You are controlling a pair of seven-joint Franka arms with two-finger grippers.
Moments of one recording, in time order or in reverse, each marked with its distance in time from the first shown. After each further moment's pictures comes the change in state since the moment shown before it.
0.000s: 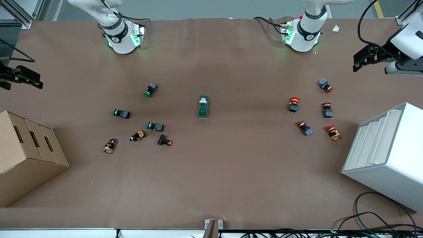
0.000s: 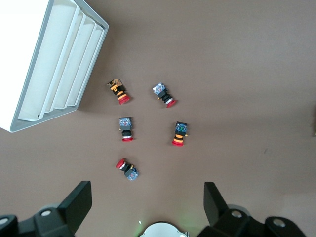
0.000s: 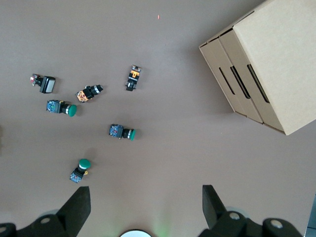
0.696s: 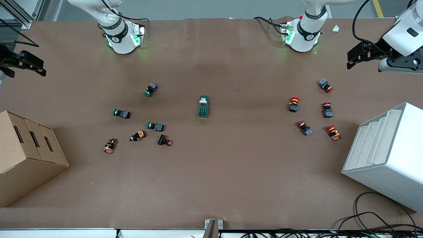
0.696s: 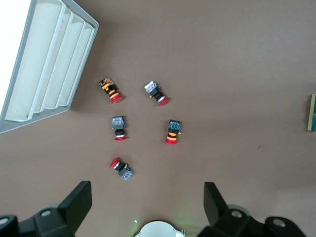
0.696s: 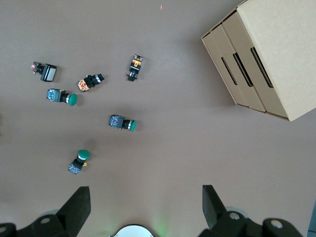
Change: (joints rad) left arm 0.002 0.001 -0.018 -0.004 -0.020 0.004 -0.002; right arm -0.003 -0.139 0.000 -0.177 0.001 0.059 -0.017
